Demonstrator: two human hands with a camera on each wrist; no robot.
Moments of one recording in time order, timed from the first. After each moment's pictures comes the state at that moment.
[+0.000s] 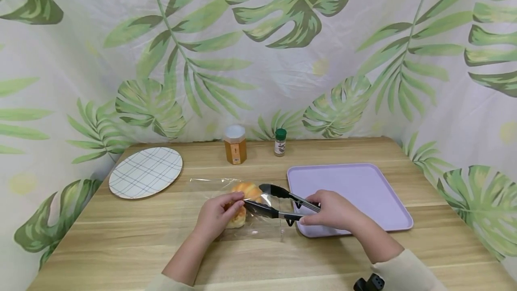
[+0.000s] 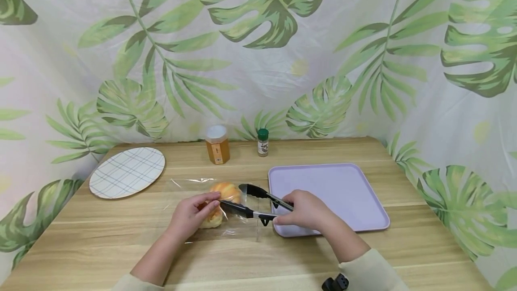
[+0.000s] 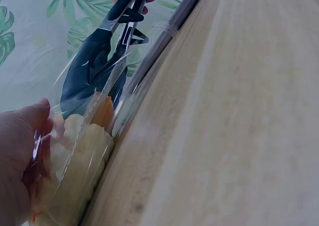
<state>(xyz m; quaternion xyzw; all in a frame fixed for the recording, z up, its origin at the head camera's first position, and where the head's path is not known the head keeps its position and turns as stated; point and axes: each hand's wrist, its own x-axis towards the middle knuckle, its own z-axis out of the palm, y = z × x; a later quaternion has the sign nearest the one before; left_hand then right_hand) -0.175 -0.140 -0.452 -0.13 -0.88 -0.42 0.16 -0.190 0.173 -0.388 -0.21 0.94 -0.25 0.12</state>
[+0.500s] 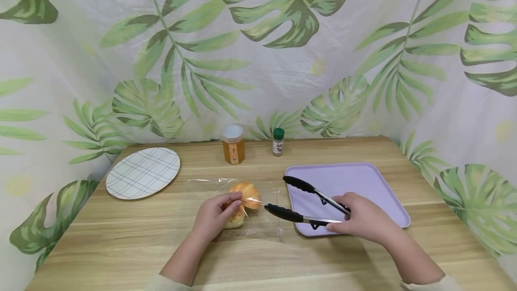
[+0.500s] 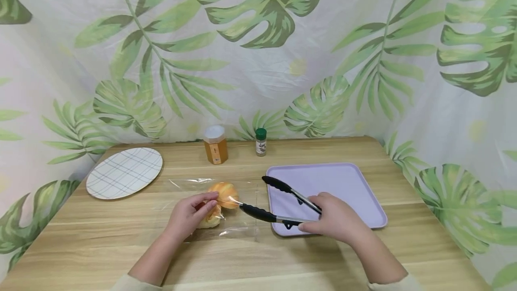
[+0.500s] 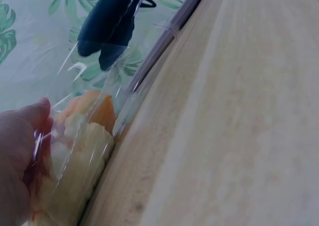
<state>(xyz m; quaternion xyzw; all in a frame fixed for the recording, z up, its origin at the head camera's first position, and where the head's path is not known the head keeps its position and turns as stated) -0.177 -0.141 -0.456 -0.13 -0.88 -0.44 0.16 -0.157 0.228 -0.379 -0.18 0.96 -0.19 0.02</state>
